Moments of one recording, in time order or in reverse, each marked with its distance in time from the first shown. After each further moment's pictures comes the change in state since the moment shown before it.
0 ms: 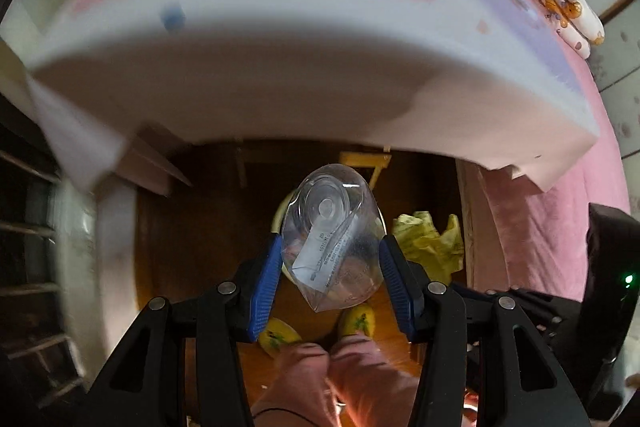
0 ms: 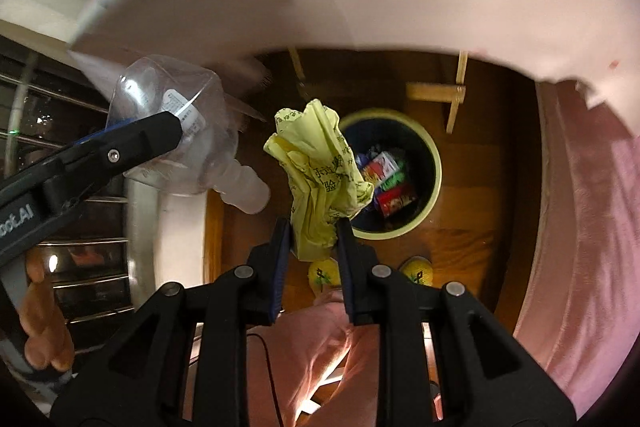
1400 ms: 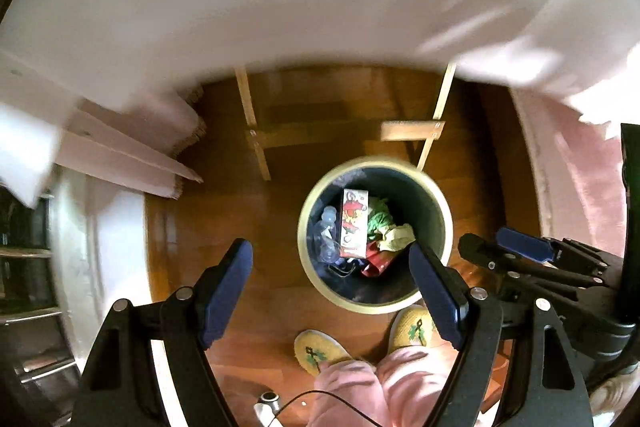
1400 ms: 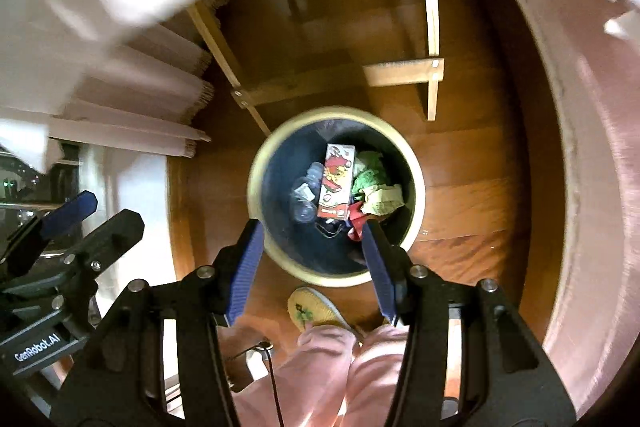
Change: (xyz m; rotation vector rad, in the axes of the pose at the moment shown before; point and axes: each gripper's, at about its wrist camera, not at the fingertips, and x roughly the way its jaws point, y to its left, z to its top) left arm 0.133 -0.007 0.002 0.106 0.043 0.174; right arm 0.095 -0.086 0.026 0.151 -0.025 -0.021
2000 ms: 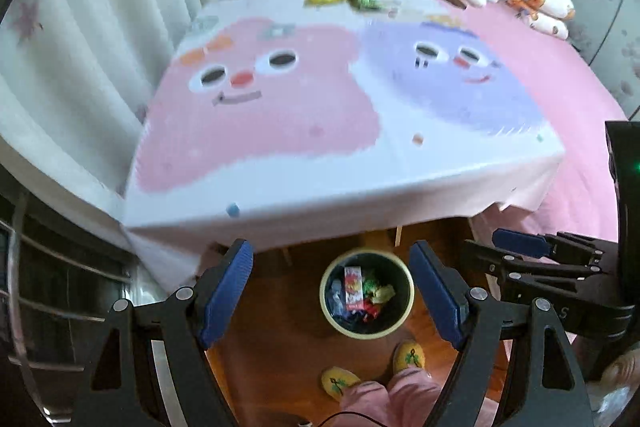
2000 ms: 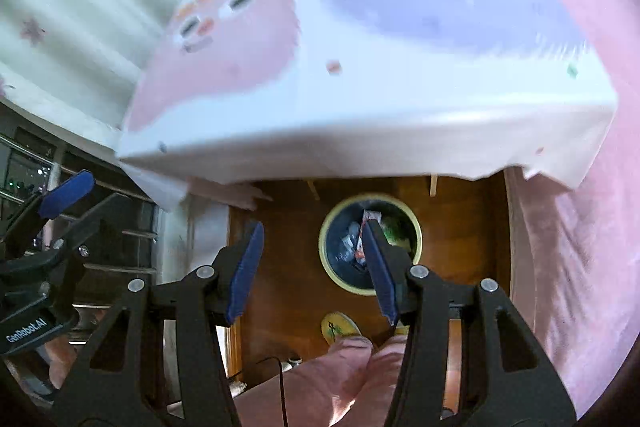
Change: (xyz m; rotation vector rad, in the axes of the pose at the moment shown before) left arm -0.307 0.008 0.041 0.120 -0.301 -0.007; right arm -0.262 0.098 0.018 -0.070 -0.238 0.048
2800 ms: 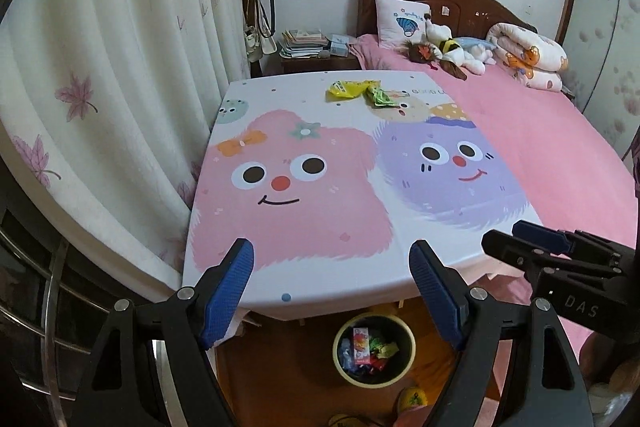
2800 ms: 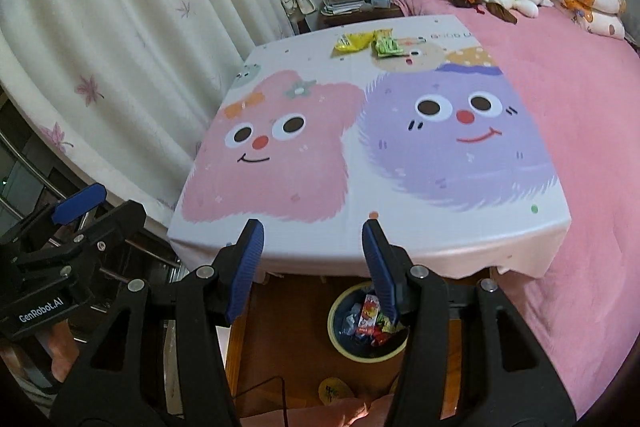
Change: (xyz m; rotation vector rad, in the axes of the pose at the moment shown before) left arm -0.113 0.041 0.068 -0.033 -0.208 0.011; right arm -0.121 0.070 0.058 -0.092 -0.282 -0.014
